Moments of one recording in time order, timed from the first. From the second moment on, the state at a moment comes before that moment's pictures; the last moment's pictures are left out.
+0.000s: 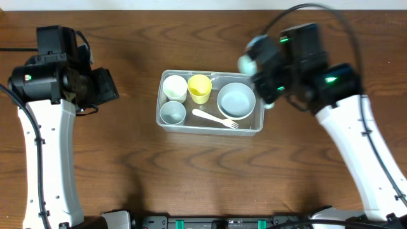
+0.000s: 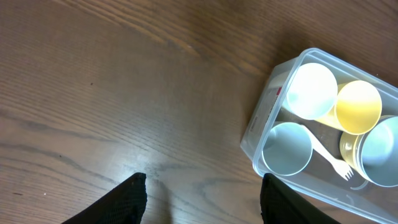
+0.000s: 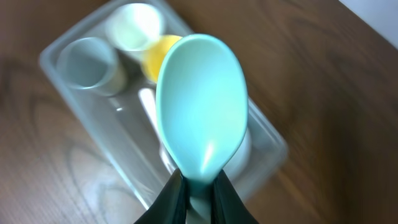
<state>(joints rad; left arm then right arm) 0.12 1.47 1.65 -1.37 0.07 -0.24 0.41 1.52 1.56 -0.99 -0.23 -0.32</state>
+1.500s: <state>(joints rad) 0.12 1.47 1.65 -1.37 0.07 -0.23 0.61 1.75 1.55 -0.85 -0.02 -0.24</state>
